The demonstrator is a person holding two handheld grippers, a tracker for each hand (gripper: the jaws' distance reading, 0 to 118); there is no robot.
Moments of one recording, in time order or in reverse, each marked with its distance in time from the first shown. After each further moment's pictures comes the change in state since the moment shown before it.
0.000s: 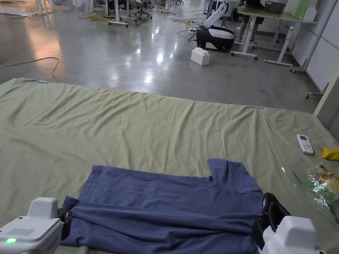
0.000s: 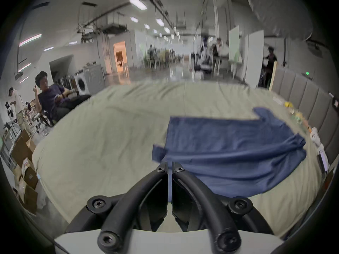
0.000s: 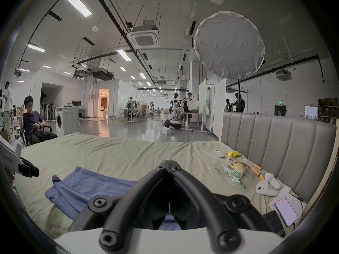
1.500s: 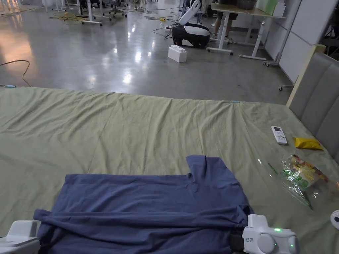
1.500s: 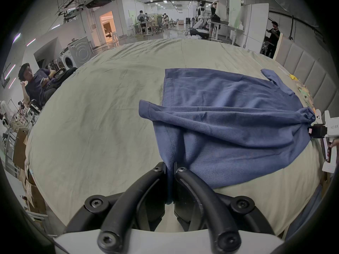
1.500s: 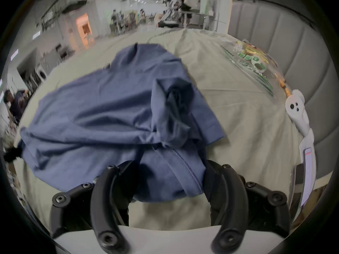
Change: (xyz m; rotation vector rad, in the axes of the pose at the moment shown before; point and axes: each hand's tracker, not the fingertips) left arm -0.001 -0.018 -0.045 -0.236 -0.063 -0.033; right arm 0.075 -0.150 -0.152 -0.948 0.054 -0.014
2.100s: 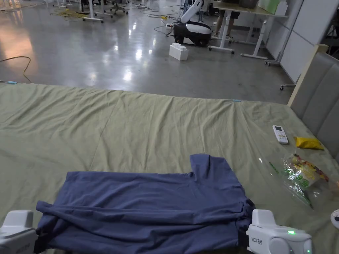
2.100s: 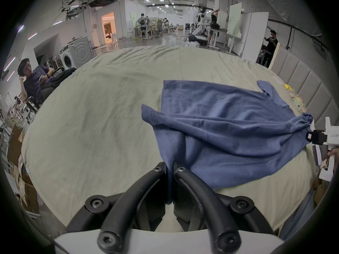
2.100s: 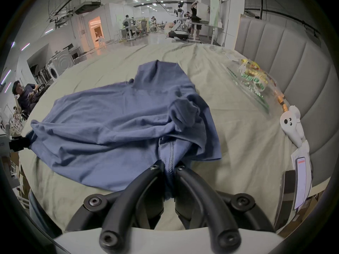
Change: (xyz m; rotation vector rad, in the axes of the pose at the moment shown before) left arm -0.011 0.013 0.026 0.061 -0.058 0.039; right arm -0.004 0.001 0.072 0.125 0.087 -0.006
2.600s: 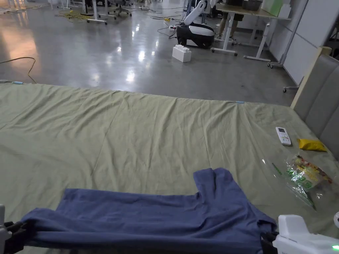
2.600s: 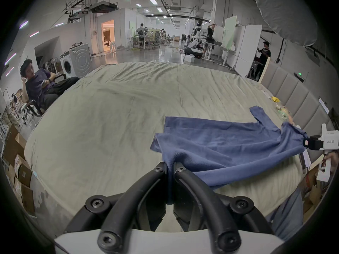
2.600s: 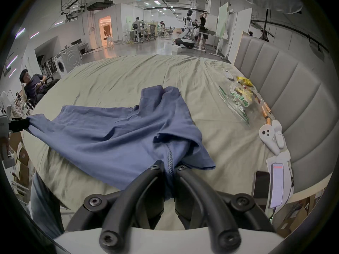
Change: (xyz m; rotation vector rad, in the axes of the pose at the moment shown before) left arm -0.027 -0.003 0.094 0.086 -0.052 0.018; right arm 0.004 -0.014 0.093 0.025 -0.004 0.089
